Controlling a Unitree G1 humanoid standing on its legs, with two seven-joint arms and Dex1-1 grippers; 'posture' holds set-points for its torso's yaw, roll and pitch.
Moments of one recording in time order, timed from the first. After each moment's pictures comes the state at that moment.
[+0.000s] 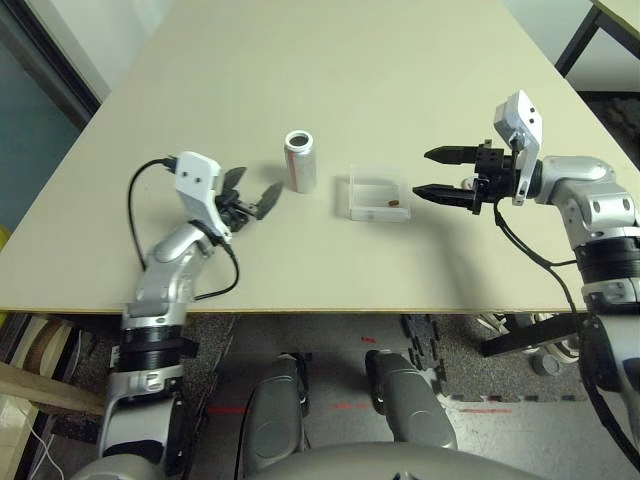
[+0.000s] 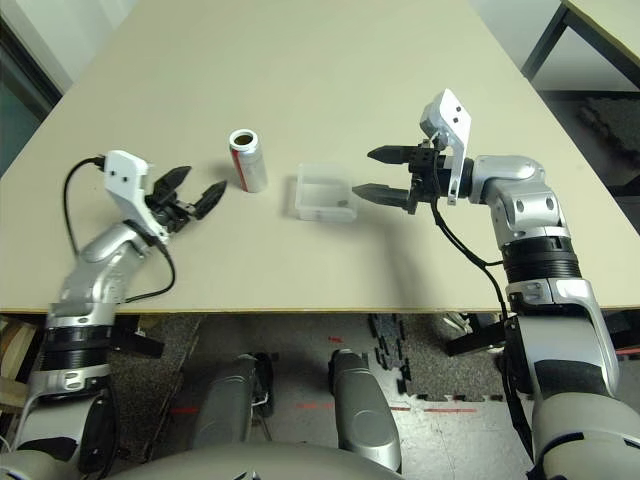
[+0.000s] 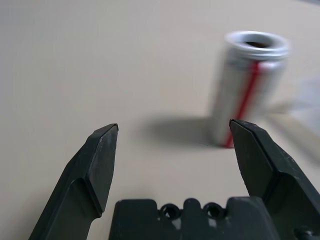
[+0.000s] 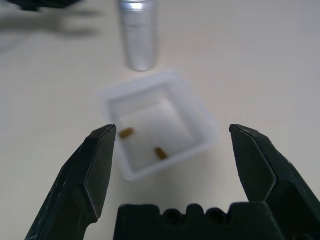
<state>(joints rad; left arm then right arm) -0.35 0.44 0.28 0.04 -0.33 0.38 -0.52 -0.72 -0.65 -0.02 0.48 0.30 0.24 1.19</state>
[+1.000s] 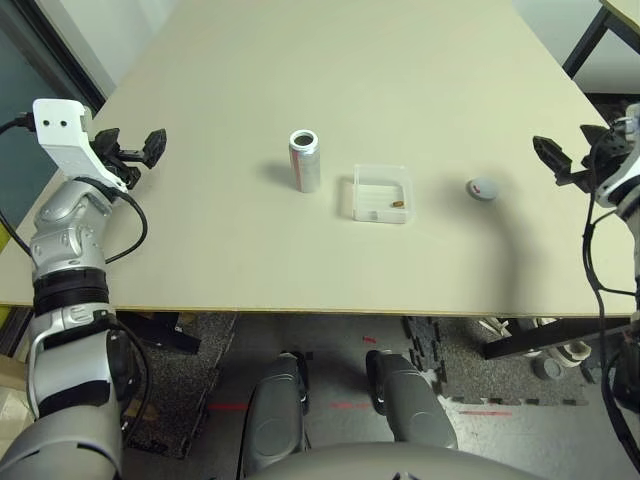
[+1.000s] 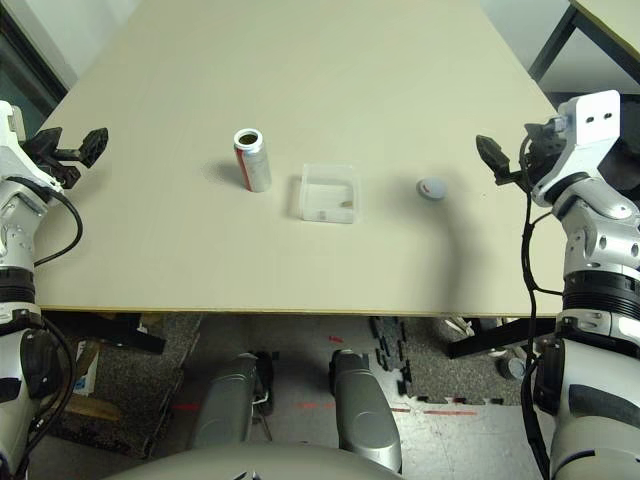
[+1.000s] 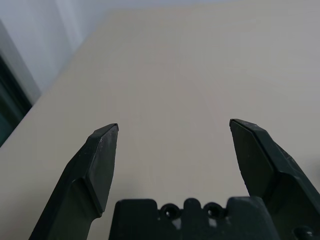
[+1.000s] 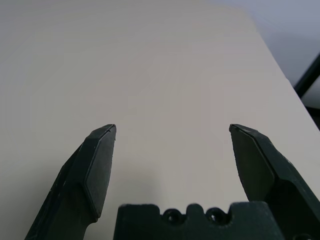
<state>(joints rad) -0.69 0.67 0.38 0.69 -0.29 0.15 -0.48 -0.58 -0.72 -0.35 0.63 0.27 0.11 0.60</state>
